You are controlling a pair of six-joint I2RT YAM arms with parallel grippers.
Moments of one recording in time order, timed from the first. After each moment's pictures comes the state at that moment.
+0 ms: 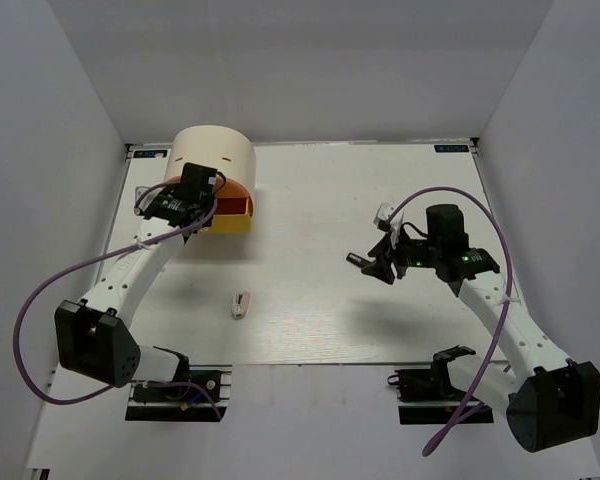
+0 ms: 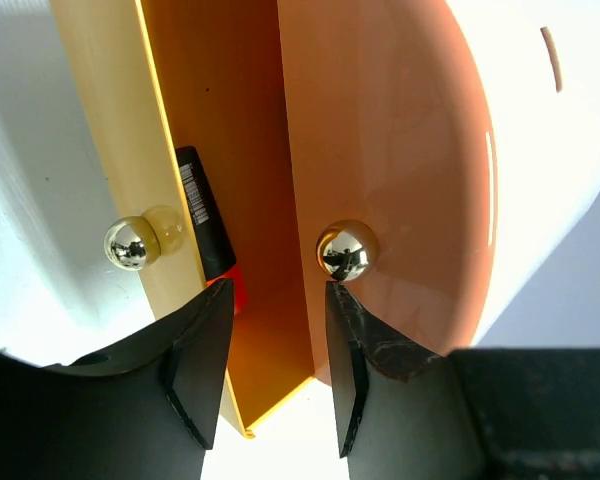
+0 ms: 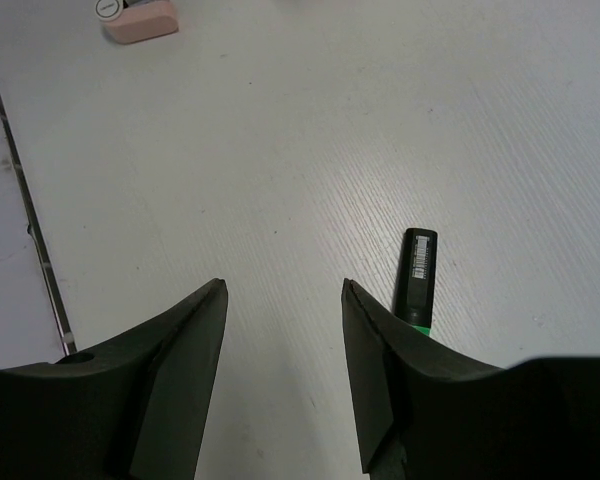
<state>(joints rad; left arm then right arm) -0.32 1.37 1.22 -0.73 -0.56 -1.70 0.29 1.02 0.77 -0.45 -0.81 -0.50</state>
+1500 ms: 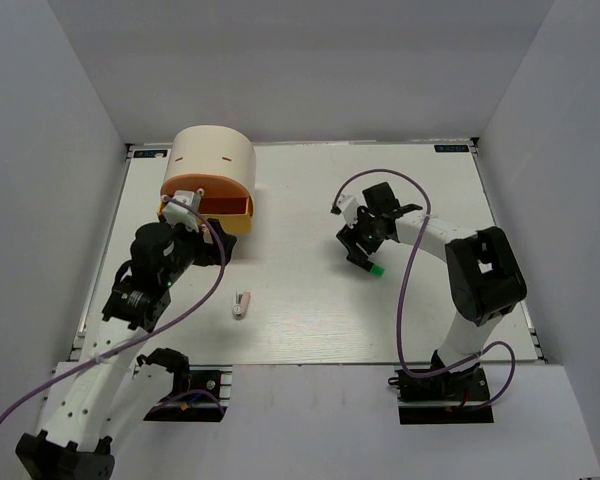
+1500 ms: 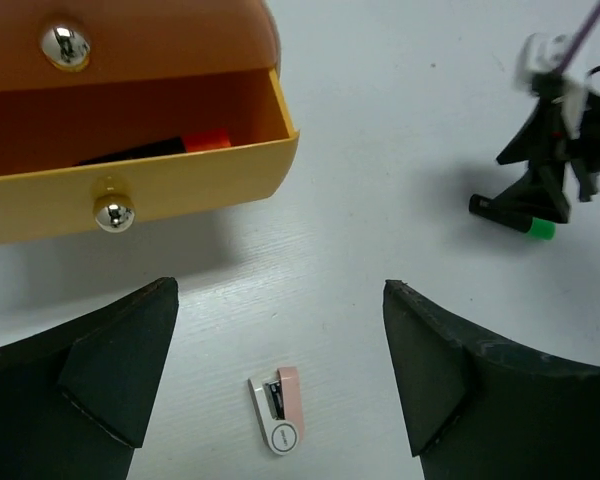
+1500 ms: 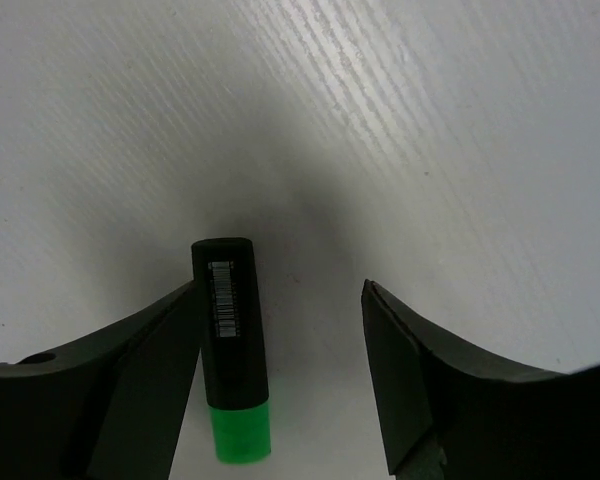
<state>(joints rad) -0.31 0.76 0.77 -0.36 0.08 -0.22 0.42 1.74 1.08 -0.37 -0.27 -0.52</state>
